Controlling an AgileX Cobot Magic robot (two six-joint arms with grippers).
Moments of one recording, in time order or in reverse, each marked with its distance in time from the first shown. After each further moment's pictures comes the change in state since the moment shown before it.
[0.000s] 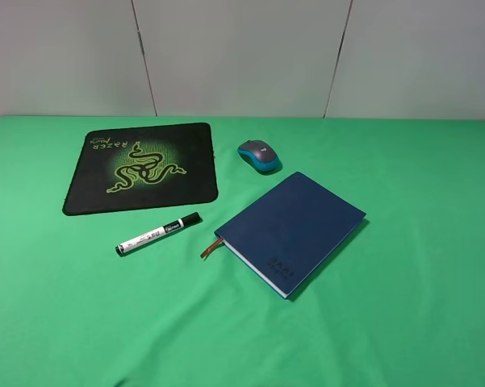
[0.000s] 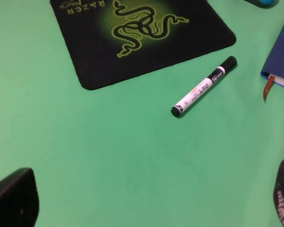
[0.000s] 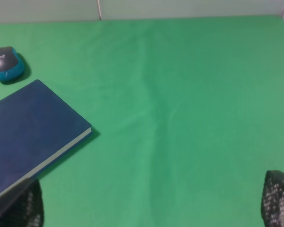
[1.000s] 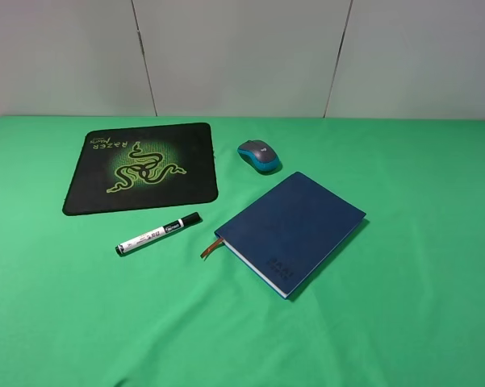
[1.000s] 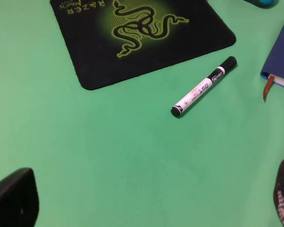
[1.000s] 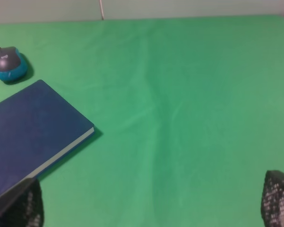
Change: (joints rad) left arm 0.000 0.000 0.000 0.000 0.000 0.000; right arm 0.000 0.021 -0.027 0.011 0.007 0.004
